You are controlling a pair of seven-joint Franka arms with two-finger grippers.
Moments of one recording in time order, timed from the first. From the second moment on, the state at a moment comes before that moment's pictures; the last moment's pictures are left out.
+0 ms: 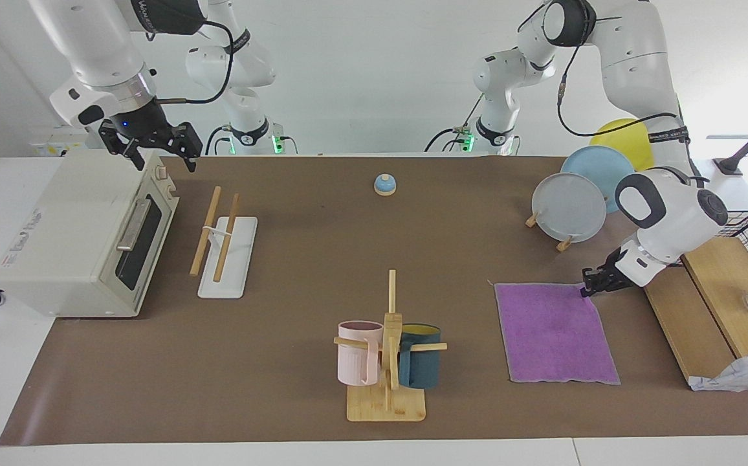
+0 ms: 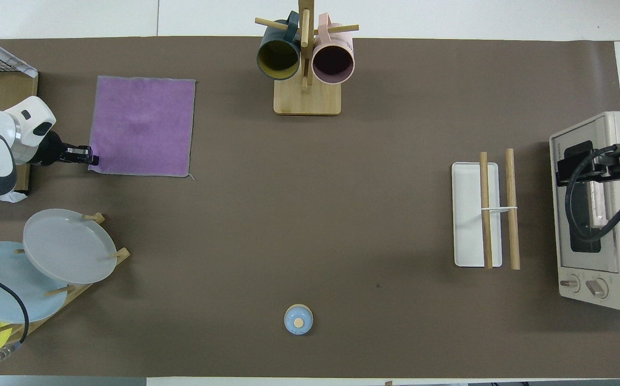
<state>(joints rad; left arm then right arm) 0.20 0.42 -0.08 -1.82 -0.24 2.21 0.40 -0.05 -0.04 0.07 -1.61 -0.04 1.50 0.06</state>
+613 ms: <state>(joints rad) 0.11 0.38 -0.09 -1.75 -0.23 2.20 0.43 -0.05 -0.04 0.07 -1.61 -0.04 1.50 0.06</state>
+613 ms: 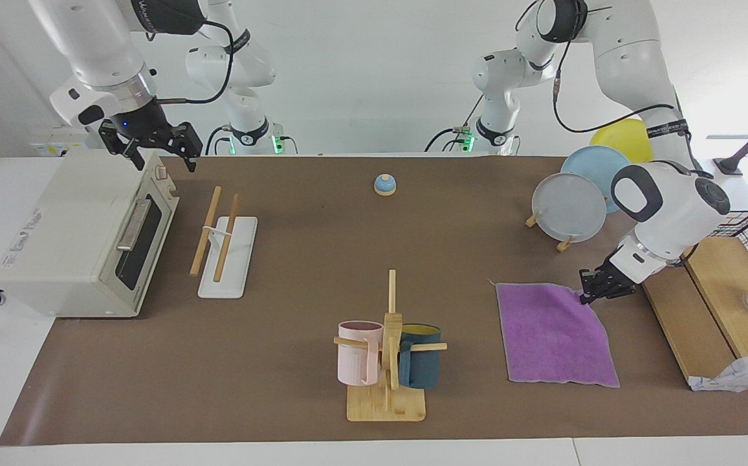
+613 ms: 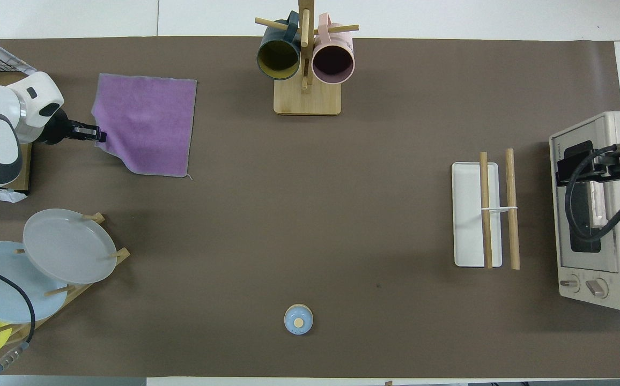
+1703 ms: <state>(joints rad) -0.17 0.21 -0.08 -2.13 -0.22 2.49 0.38 -0.05 -0.04 0.07 -1.61 -0.04 1.50 0.06</state>
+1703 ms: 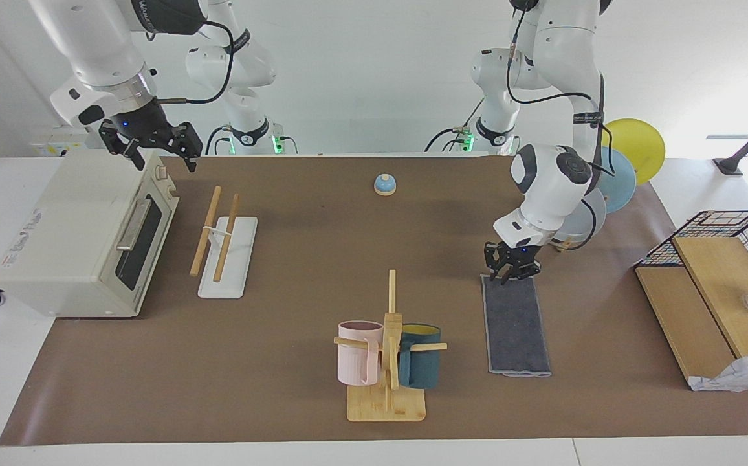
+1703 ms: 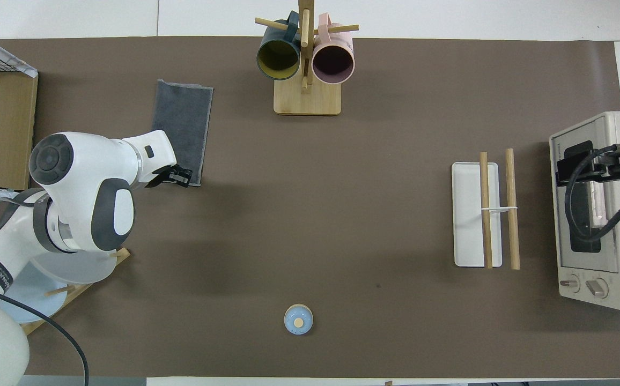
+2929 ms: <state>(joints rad) 0.01 0.48 -0.09 -1.76 -0.37 2.21 0.37 -0.05 -0.04 0.07 -1.61 -0.04 1.50 0.06</state>
